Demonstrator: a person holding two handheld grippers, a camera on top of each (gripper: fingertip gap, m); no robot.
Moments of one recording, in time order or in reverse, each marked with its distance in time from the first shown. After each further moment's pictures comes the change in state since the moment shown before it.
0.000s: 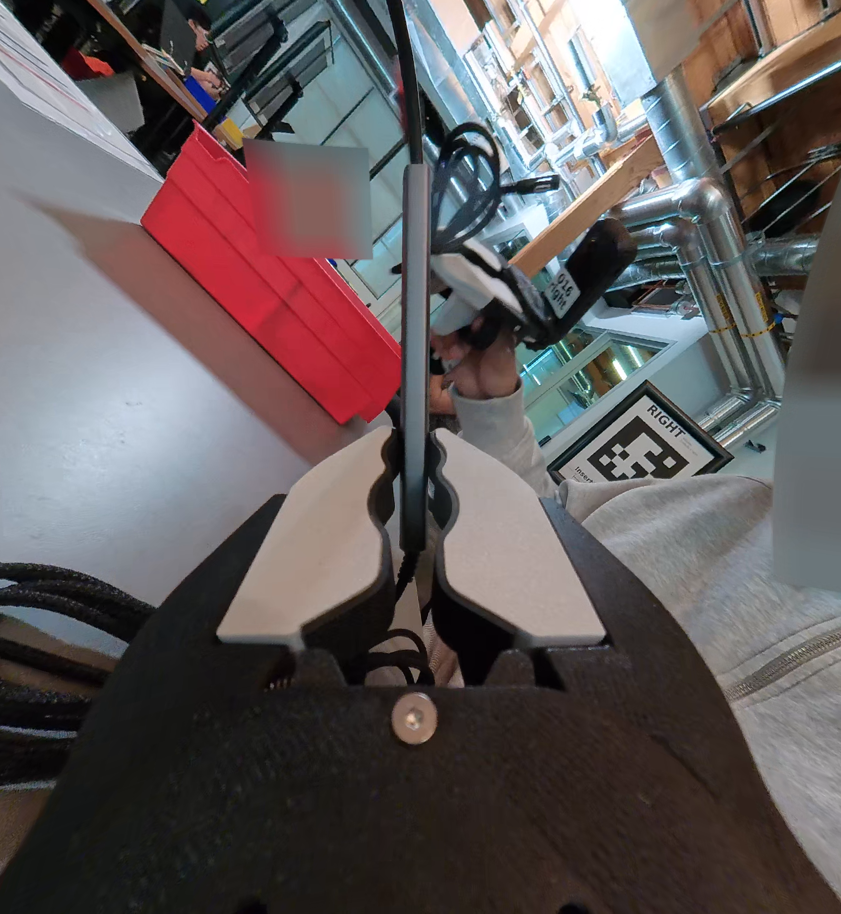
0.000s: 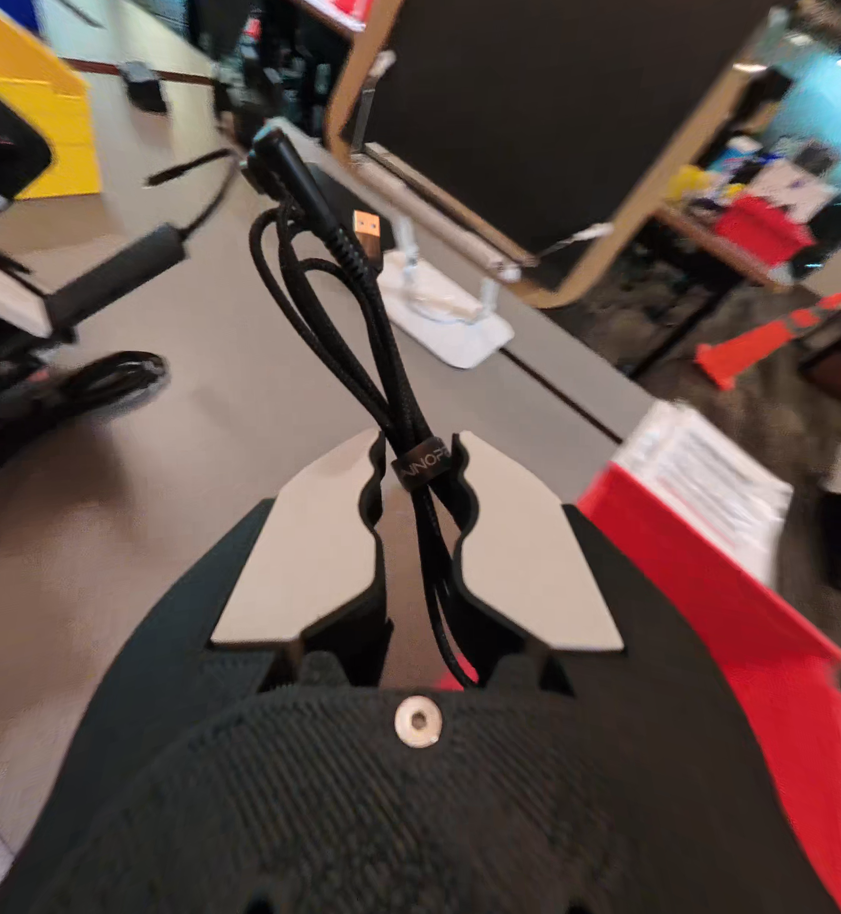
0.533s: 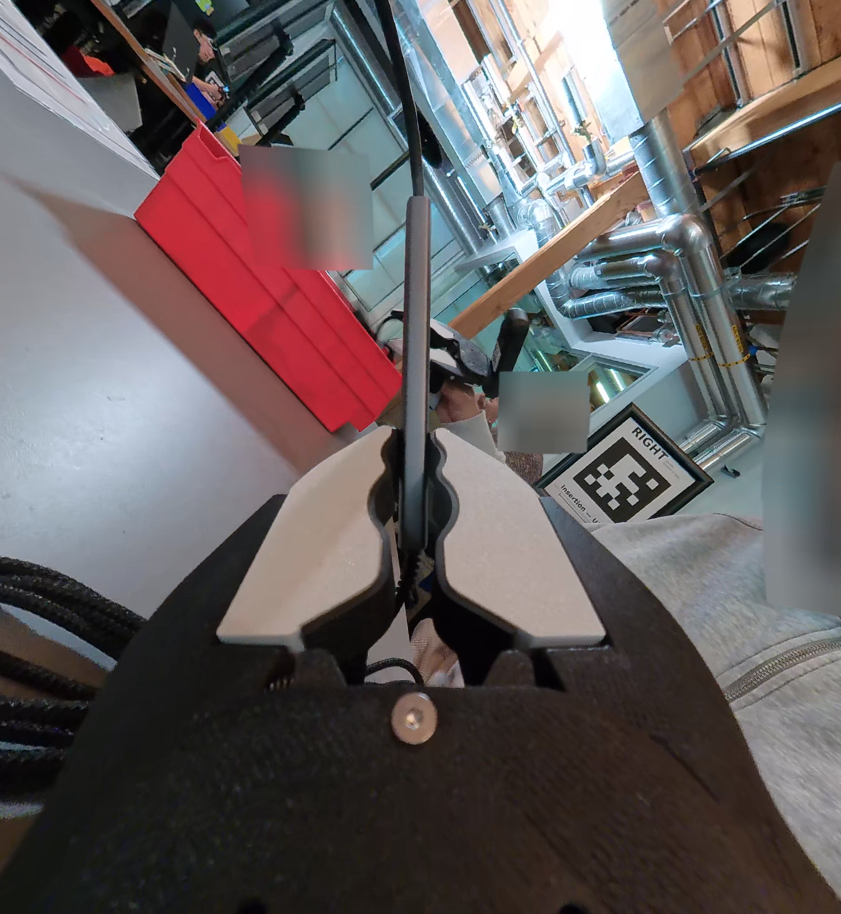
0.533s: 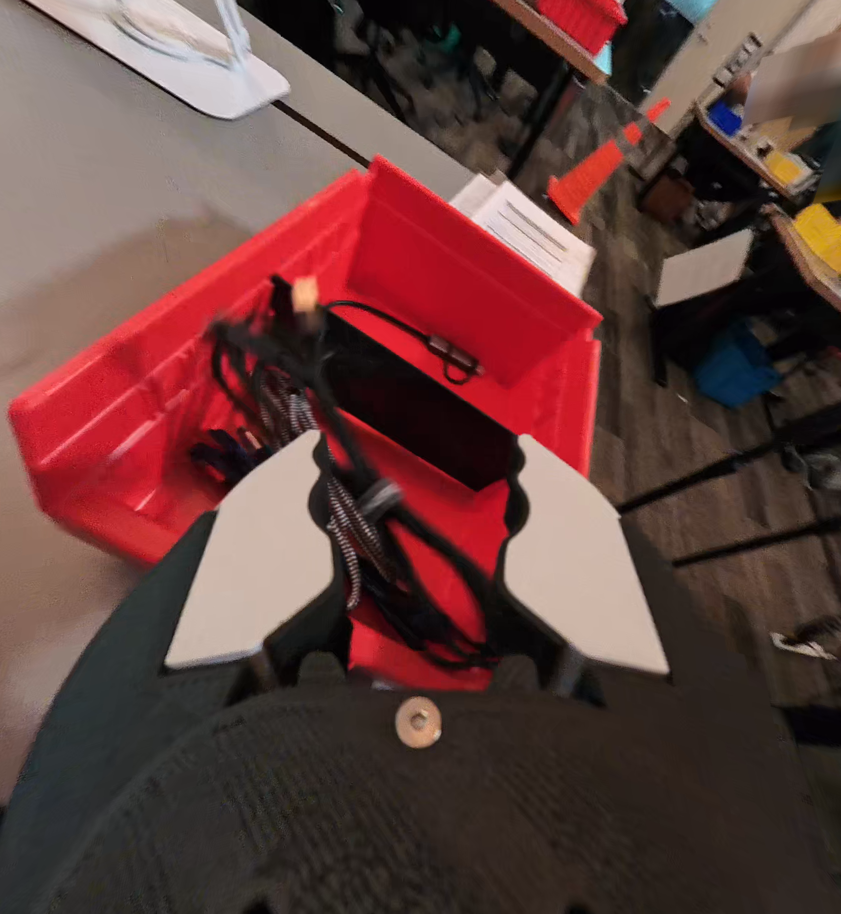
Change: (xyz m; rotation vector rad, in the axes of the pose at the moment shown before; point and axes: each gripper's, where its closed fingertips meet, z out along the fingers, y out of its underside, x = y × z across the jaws) left arm -0.002 0.001 0.008 0.035 0.013 -0.055; right arm 0.117 0.147 -0.117 -0.239 0.335 0.059
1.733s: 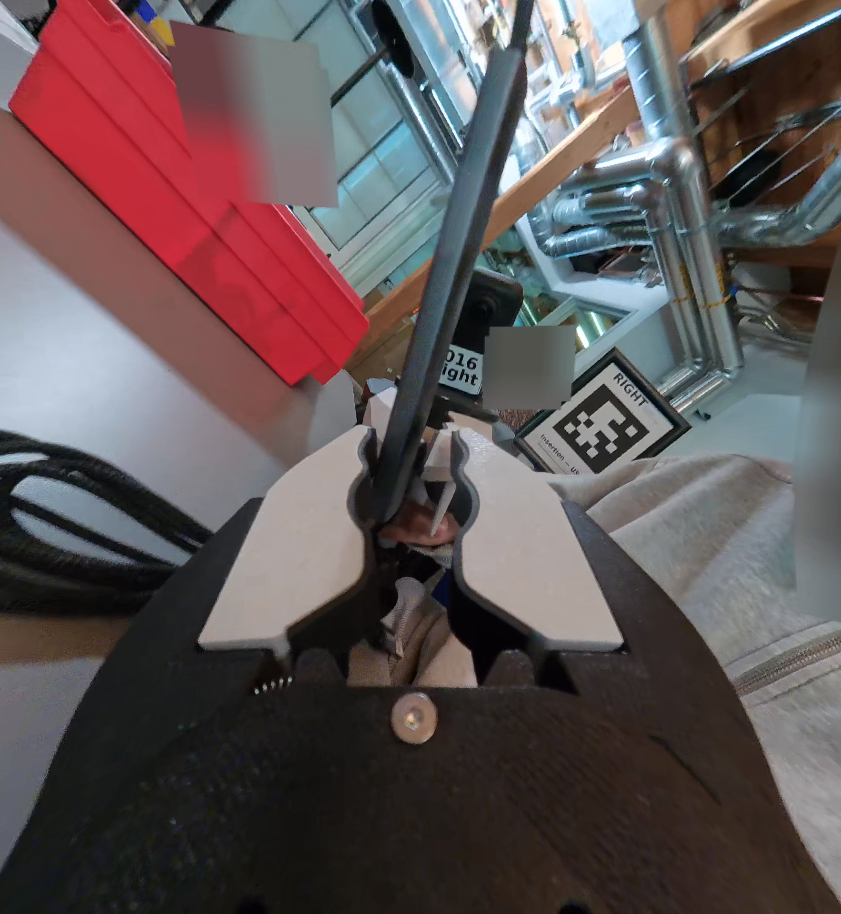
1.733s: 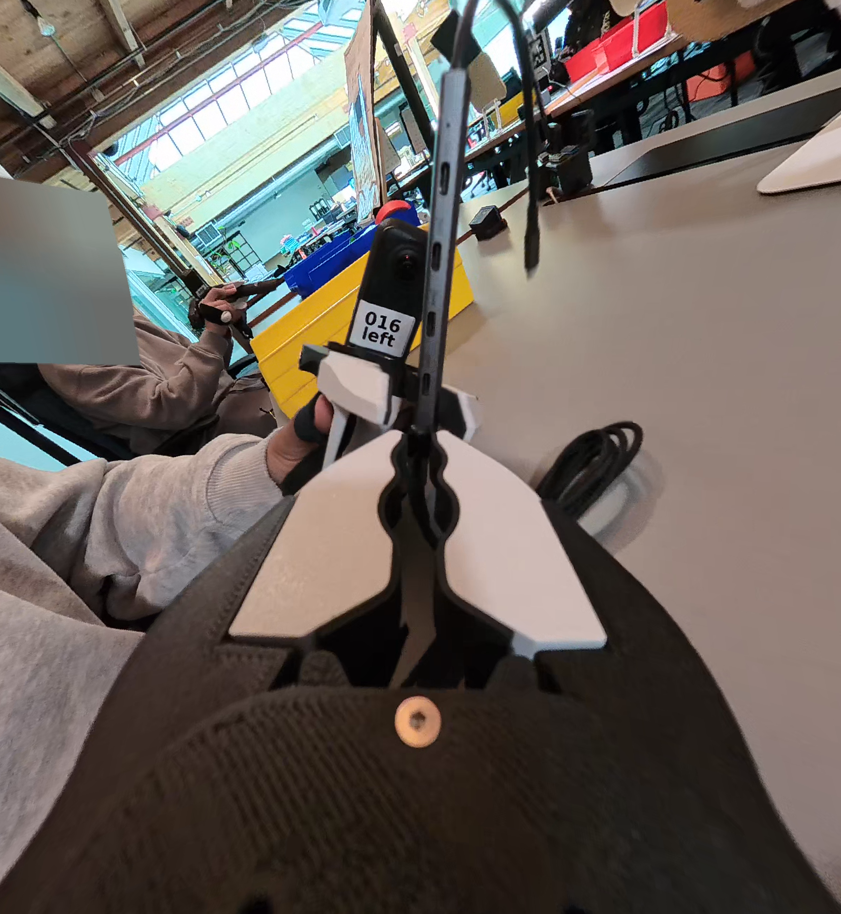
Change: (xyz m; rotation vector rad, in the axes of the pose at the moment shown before) left arm 0.016 0.031 0.021 -0.132 0.056 -0.008; right arm -0.347 -0.142 0.014 0.293 -1.023 0.633
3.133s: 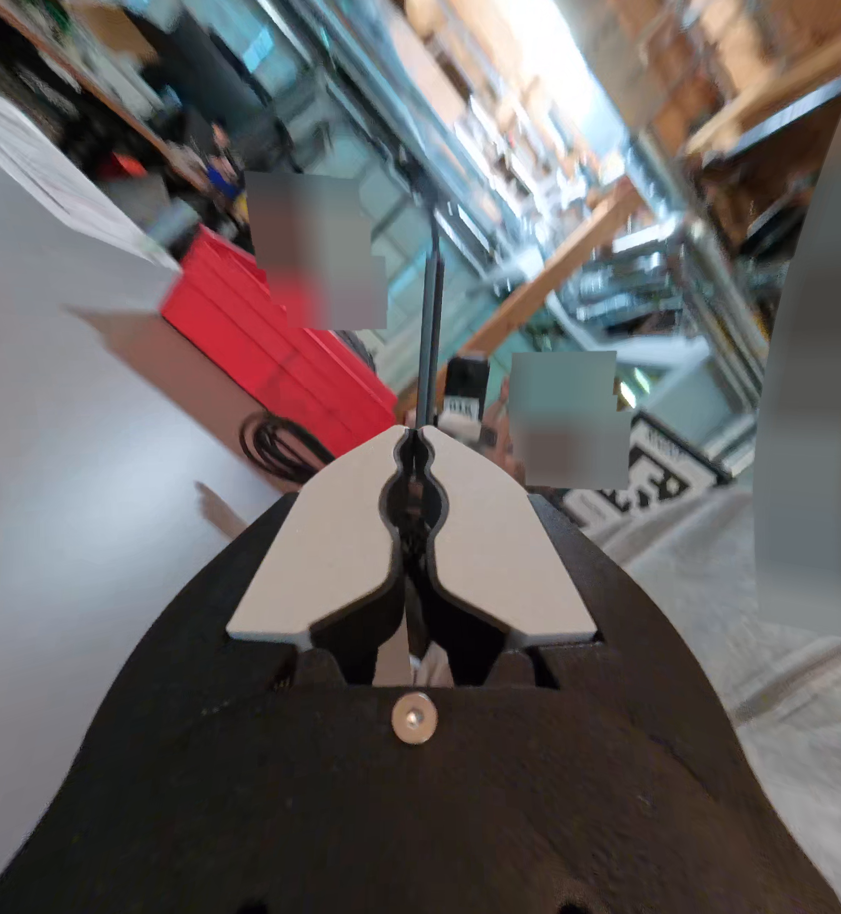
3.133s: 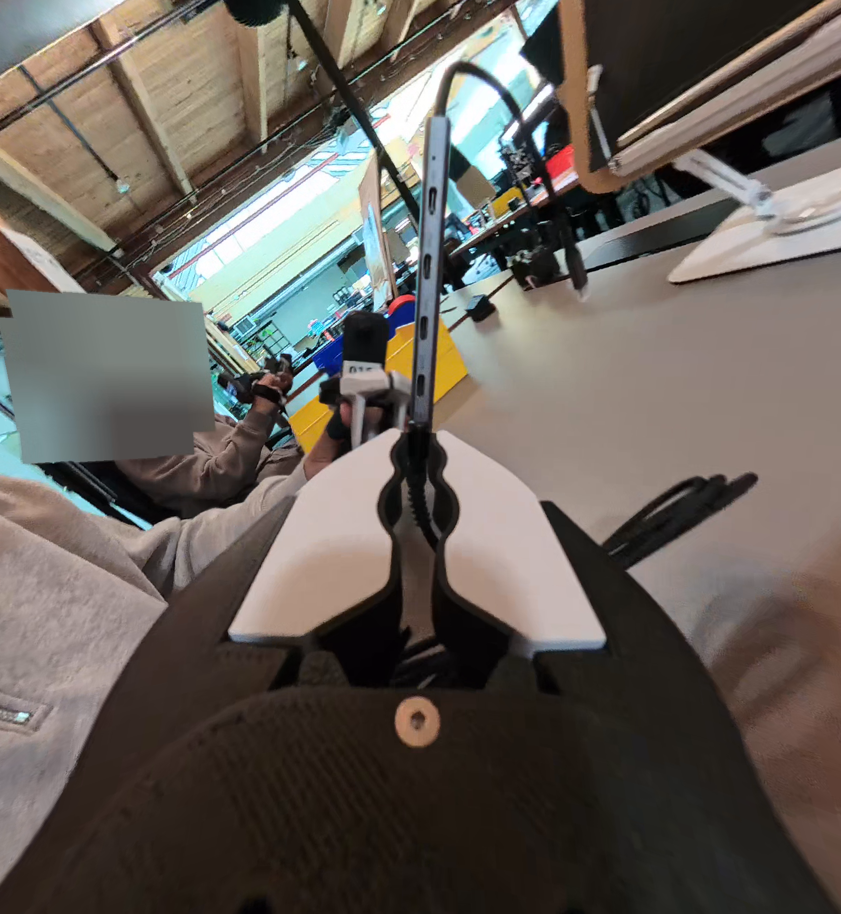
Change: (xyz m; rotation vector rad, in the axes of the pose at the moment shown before) left arm 0.016 -0.056 -0.049 0.183 -0.076 0.136; right arm 0.019 -0.055 -0.074 0.157 -0.015 0.103
